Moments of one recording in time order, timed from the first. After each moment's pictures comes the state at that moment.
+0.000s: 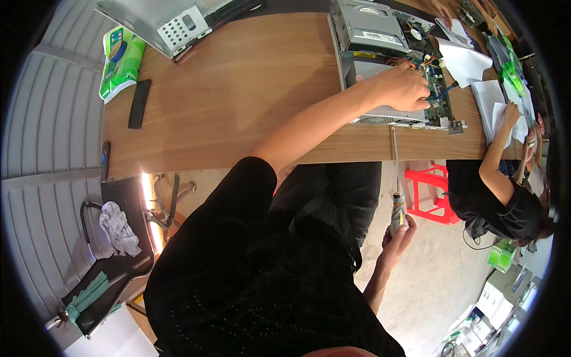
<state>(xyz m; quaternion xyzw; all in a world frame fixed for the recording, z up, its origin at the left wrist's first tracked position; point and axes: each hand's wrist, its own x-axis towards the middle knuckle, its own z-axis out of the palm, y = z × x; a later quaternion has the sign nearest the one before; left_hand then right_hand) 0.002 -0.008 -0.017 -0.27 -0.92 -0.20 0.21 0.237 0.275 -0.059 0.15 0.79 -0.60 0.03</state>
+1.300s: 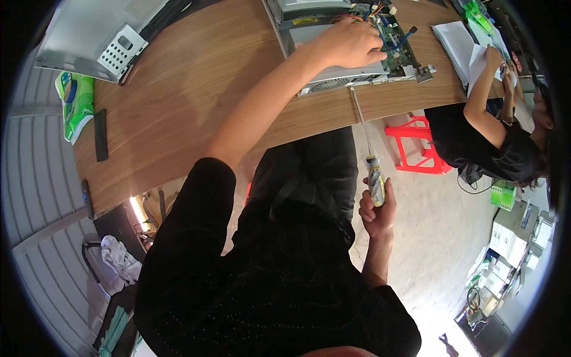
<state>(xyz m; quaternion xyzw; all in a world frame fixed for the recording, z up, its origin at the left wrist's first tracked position) -0.005 -0.006 -0.017 -0.26 -0.93 -0.20 0.18 0.218 0.293 -0.054 0.22 0.37 -0.82 0.38</state>
